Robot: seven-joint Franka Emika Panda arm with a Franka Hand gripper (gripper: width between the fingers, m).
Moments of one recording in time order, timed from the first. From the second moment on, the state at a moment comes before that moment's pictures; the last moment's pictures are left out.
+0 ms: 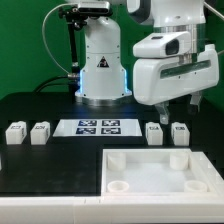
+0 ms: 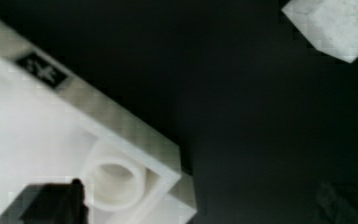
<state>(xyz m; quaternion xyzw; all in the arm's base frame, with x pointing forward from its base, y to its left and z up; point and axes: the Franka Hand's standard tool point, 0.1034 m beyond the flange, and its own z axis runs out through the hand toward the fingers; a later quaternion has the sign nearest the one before) 0.478 0.132 0.080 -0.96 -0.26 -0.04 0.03</state>
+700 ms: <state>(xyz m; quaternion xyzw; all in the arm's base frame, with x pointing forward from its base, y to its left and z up) 0.455 0.151 0.053 -1.00 -0.03 0.00 0.06</state>
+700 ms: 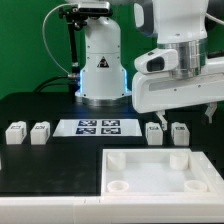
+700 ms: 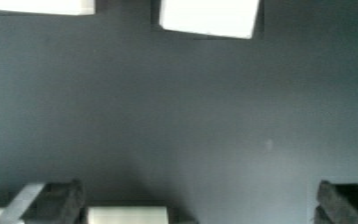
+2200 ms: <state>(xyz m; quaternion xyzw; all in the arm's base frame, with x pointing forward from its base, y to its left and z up) 0.406 0.172 0.022 -0.90 -0.01 0.43 0.02</state>
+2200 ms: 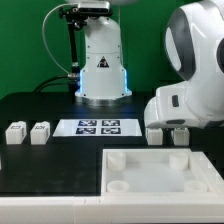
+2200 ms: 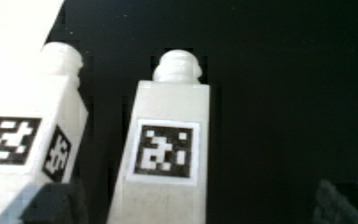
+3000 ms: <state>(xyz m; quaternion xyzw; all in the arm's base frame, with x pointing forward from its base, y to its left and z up) 0.406 0.172 0.011 -0.91 -0.01 0.42 0.02</state>
